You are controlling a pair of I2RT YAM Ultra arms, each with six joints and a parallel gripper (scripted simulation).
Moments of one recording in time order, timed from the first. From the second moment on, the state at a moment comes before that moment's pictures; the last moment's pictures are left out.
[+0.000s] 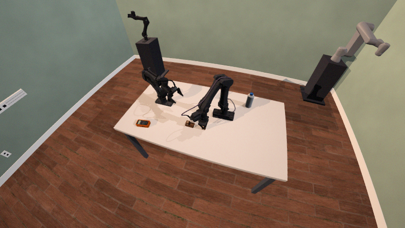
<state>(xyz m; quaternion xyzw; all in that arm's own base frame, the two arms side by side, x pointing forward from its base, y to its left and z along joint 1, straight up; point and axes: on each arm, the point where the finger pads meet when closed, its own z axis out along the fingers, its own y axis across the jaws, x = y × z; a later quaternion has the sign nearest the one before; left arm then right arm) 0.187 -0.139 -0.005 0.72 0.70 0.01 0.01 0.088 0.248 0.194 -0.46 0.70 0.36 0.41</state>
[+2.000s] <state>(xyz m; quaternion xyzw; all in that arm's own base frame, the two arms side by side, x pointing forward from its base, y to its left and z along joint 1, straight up) 0.182 -0.138 0.045 0.71 0.70 0.01 0.01 0.088 0.248 0.194 -0.46 0.70 0.36 0.41</state>
